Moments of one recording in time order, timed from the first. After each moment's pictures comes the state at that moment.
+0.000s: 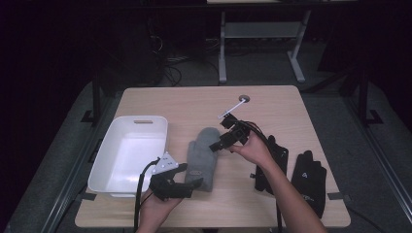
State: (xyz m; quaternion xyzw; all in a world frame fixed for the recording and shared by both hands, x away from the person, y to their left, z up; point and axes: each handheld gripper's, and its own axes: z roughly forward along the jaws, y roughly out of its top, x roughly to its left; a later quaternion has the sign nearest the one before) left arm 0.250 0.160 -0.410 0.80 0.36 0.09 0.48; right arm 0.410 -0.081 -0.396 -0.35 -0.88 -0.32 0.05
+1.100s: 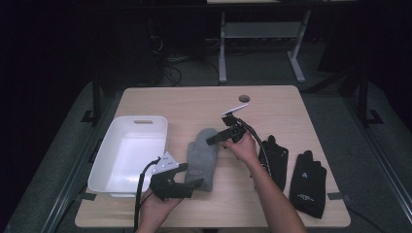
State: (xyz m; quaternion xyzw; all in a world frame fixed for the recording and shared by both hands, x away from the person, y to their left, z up) left arm 0.250 0.159 -0.408 0.80 0.35 0.09 0.48; right arm 0.452 -0.080 -0.455 -0.48 -0.79 -0.35 0.13
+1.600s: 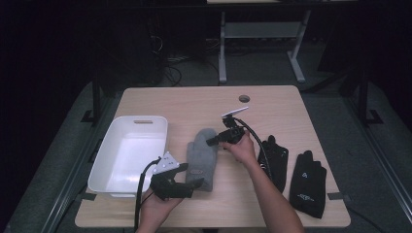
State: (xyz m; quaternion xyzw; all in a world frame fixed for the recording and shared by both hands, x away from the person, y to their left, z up) left arm 0.251 0.158 -0.410 0.80 0.35 0.09 0.48; right arm 0.455 -0.081 -0.467 -0.48 -0.77 -0.37 0.19
